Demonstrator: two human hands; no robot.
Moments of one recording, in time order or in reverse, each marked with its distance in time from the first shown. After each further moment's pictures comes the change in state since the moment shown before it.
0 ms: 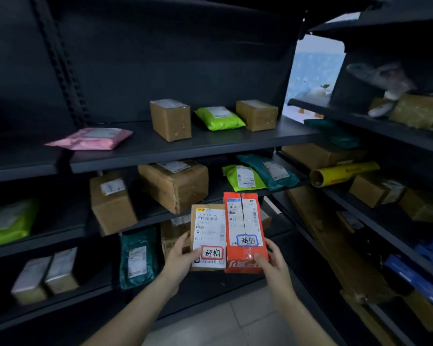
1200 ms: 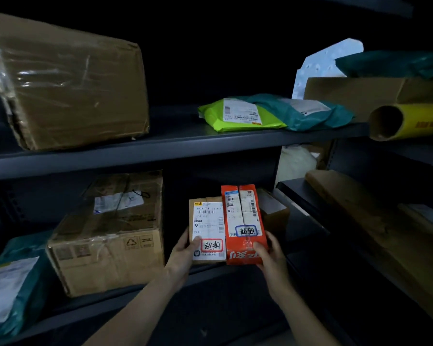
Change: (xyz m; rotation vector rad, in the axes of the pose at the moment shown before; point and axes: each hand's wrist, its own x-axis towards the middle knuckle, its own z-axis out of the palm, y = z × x) left_hand 0.398 -0.275 0.127 -0.235 0.021 0.058; right_hand 0.345 0.344 -0.074 0.049 0.009 -0.015
